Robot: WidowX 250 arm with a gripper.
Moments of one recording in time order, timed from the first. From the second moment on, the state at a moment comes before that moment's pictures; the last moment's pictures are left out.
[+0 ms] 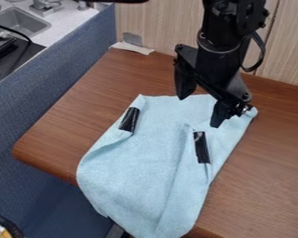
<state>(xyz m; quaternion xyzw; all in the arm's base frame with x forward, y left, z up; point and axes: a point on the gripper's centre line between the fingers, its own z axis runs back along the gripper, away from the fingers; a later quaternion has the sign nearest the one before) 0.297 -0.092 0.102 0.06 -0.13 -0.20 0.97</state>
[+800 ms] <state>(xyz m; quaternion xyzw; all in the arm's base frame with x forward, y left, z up) 0.322 -0.083 0.046 0.02 -0.06 -0.14 0.99</state>
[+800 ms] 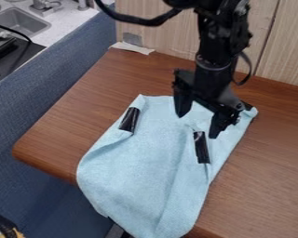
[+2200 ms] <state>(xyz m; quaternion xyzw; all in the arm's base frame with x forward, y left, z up) 0.322 -0.073 0.023 0.02 -0.05 -0.10 0.99</state>
